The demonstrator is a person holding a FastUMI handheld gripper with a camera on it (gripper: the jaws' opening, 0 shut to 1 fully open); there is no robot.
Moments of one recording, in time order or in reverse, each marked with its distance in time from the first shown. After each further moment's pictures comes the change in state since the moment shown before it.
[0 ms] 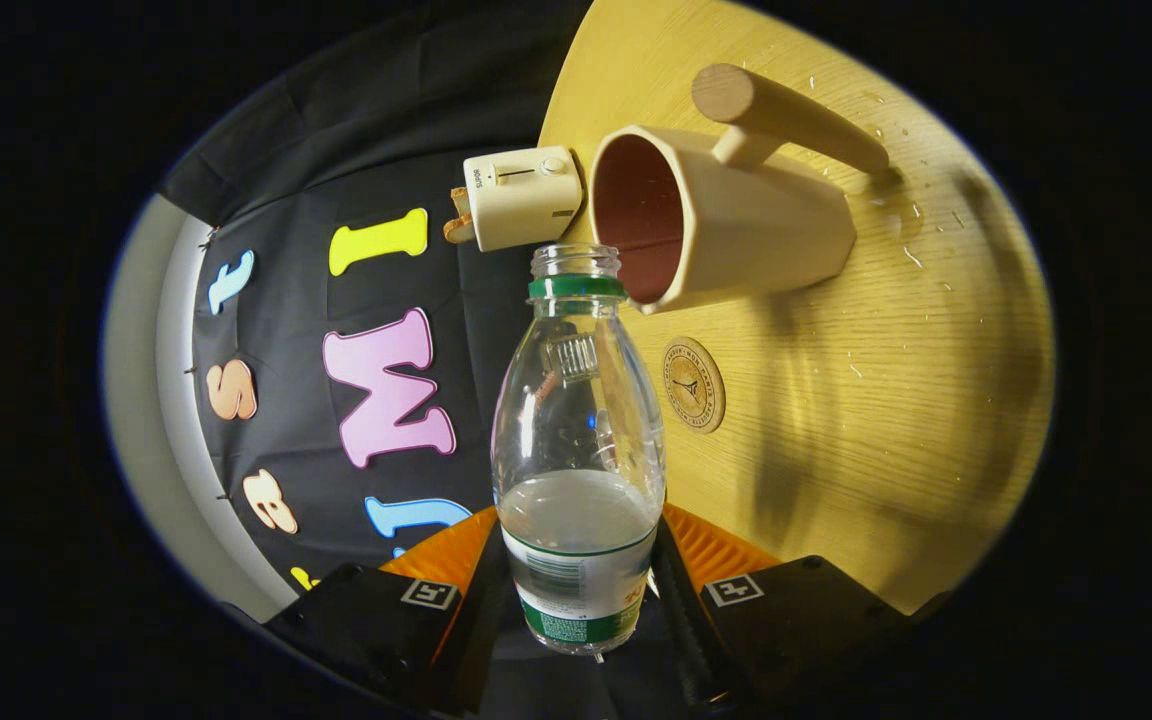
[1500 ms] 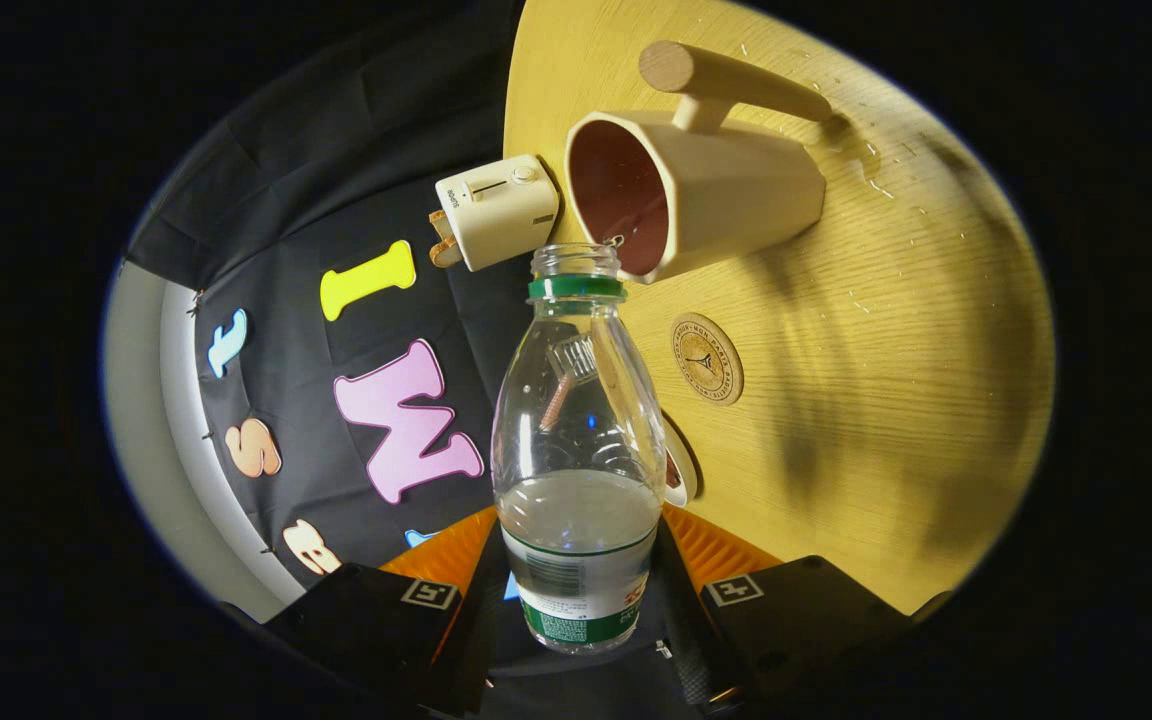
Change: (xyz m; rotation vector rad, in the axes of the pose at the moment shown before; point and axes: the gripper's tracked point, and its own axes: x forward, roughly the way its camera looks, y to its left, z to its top) arm 0.004 0.027 -0.004 0.192 -0.011 0.021
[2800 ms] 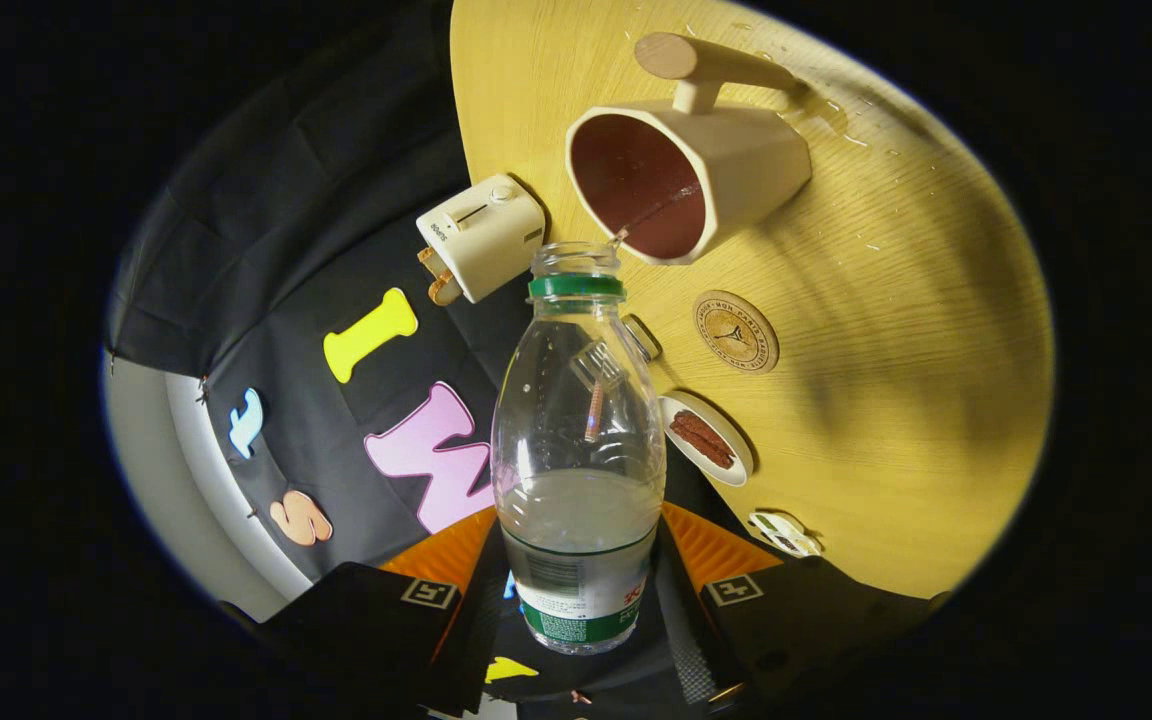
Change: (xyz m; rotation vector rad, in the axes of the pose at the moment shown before) arm 0.005 0.047 0.005 0.254 -0.044 0.039
